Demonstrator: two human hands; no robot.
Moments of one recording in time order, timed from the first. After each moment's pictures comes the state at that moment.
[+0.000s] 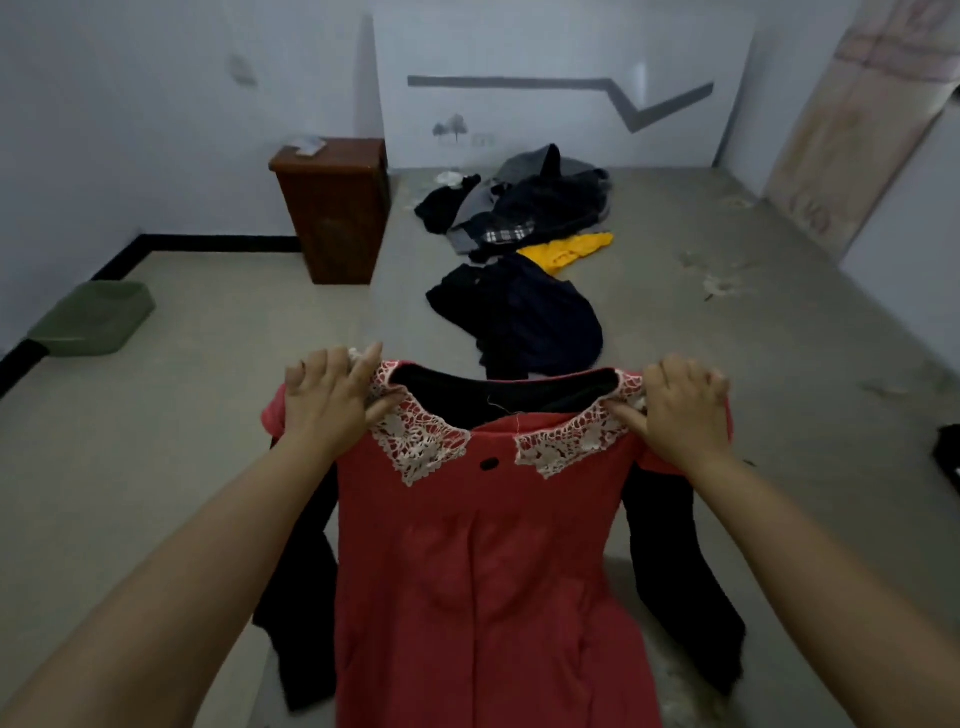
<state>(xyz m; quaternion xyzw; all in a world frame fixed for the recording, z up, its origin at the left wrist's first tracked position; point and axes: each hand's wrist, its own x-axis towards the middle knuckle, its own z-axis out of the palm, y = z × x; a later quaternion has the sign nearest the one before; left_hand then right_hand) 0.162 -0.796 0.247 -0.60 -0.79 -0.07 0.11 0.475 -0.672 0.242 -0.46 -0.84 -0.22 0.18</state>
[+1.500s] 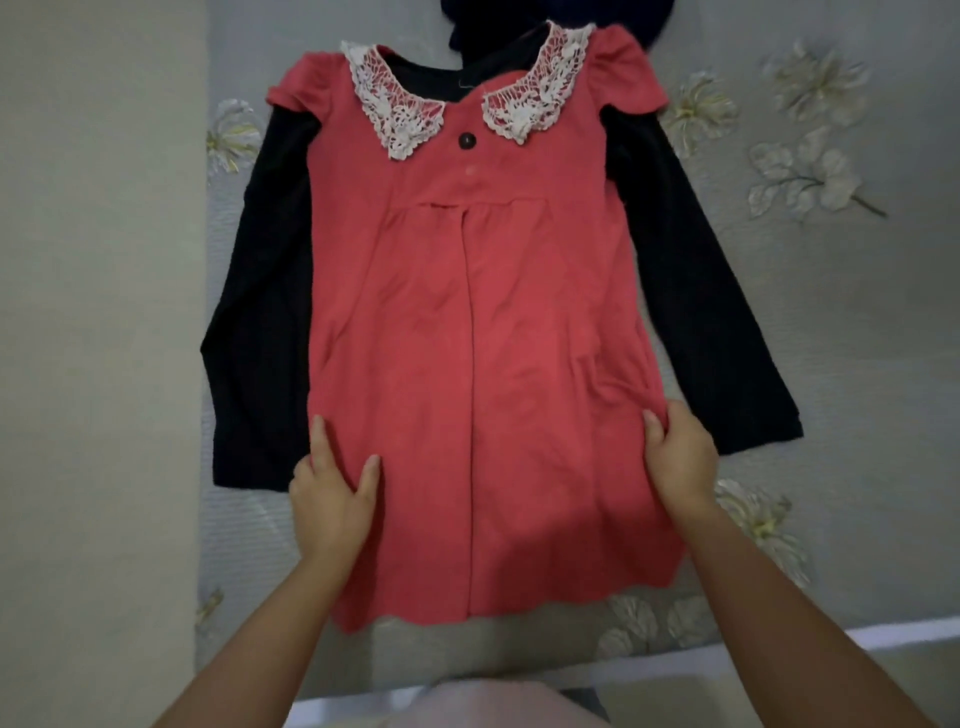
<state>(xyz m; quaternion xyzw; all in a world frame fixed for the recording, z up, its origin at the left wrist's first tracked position) 0.225 -0.889 -0.059 -0.29 -0.90 -0.15 -0.28 0.501 -0.750 -0.066 -0.74 -0.63 0.23 0.05</state>
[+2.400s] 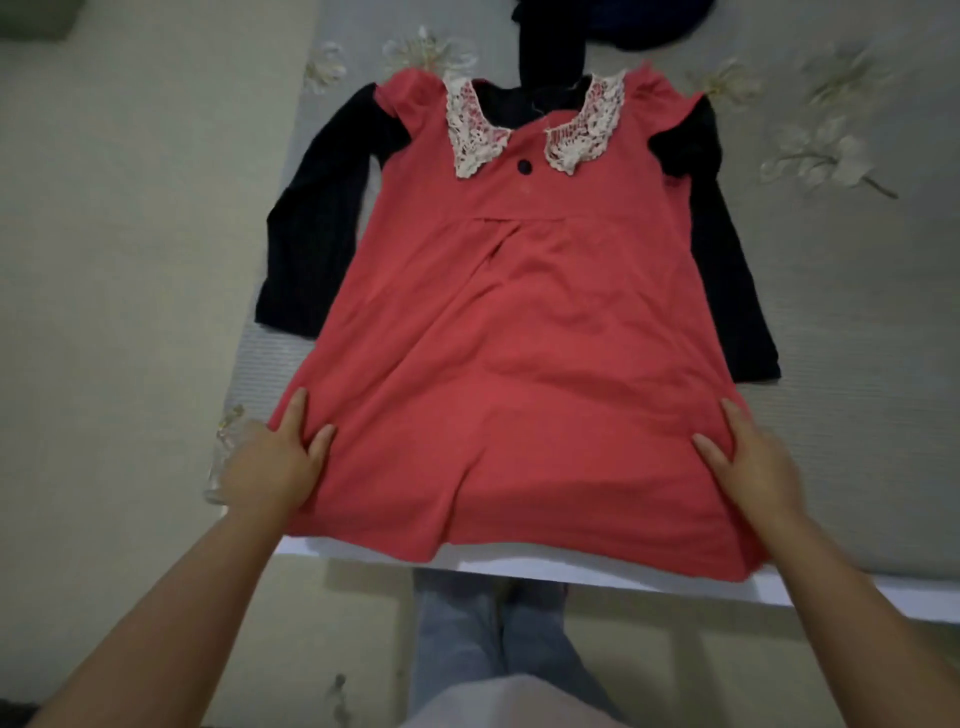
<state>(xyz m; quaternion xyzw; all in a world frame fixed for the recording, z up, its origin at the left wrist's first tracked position) 0.262 -1.019 -0.025 -0.29 -0.93 0.10 -0.19 0.648 -0.815 -0.045 -0.65 -0.72 0.23 -0.07</state>
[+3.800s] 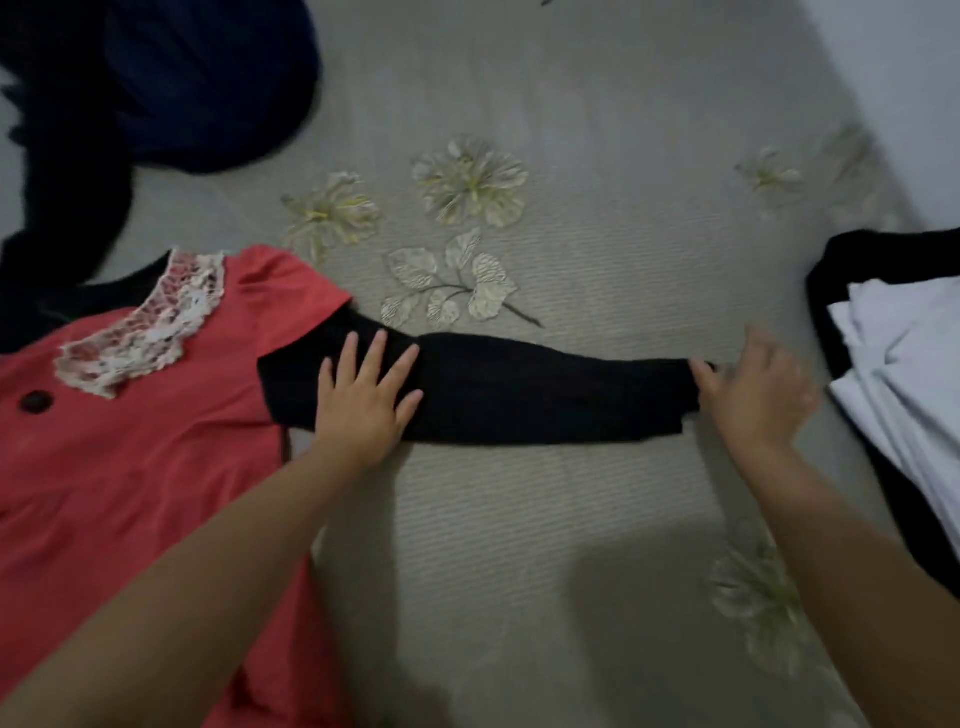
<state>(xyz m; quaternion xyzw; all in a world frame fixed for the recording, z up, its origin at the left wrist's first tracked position) 0.568 -0.529 -0.112 -0.65 -0.75 -0.01 -0.14 0.903 -0.439 -0.045 -0.78 -0.62 0.02 0.05</state>
